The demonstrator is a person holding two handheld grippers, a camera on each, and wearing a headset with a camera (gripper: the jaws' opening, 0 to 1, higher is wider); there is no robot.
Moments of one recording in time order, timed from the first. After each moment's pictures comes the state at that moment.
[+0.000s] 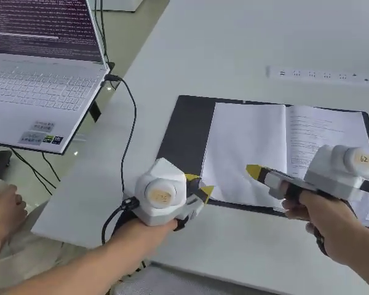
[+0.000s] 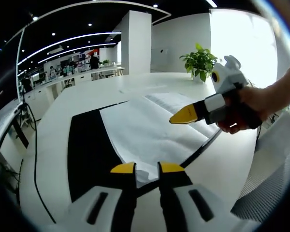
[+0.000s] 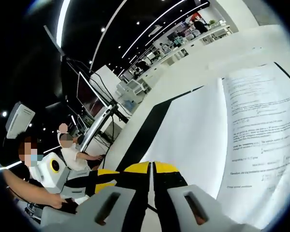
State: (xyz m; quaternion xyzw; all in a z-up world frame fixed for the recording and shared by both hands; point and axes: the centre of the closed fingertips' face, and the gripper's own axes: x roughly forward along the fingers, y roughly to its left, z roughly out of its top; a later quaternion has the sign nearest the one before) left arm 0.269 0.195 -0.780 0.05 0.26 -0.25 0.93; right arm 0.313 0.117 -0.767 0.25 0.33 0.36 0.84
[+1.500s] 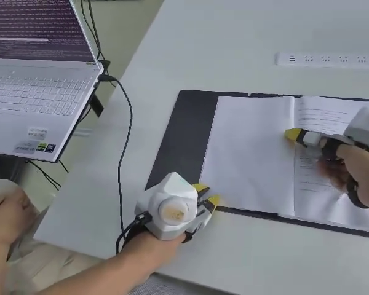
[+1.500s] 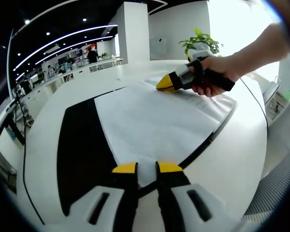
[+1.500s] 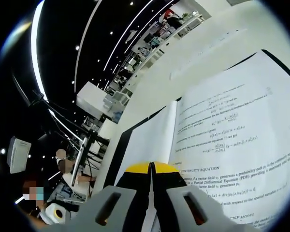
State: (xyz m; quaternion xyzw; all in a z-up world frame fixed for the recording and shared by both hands) left arm 0.275 0.192 -0.817 0.09 0.29 -0.24 0.92; right arm 0.440 0.059 -0.804 0.34 0.36 0.30 0.82
